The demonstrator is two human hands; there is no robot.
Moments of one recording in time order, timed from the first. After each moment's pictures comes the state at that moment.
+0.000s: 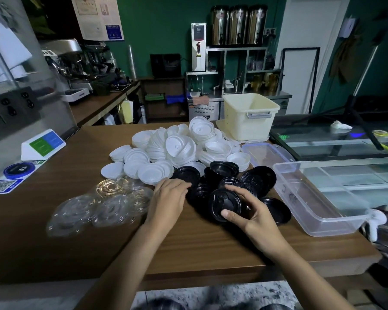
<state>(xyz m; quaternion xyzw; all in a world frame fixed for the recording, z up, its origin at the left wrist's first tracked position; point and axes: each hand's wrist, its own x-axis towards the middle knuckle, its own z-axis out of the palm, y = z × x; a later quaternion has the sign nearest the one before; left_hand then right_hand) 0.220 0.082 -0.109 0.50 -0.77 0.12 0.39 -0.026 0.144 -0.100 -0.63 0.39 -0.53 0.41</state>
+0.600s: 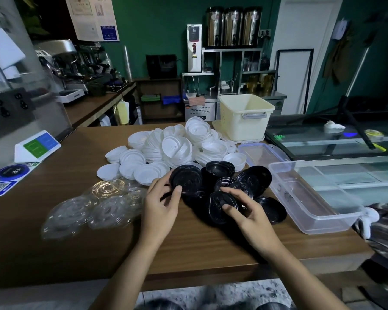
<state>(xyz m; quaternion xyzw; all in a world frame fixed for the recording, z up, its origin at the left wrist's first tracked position) 0.209 0.121 -0.099 0.46 -0.59 -0.23 0.63 -0.021 0.148 -0.099 -0.62 0.41 -0.54 0.40</state>
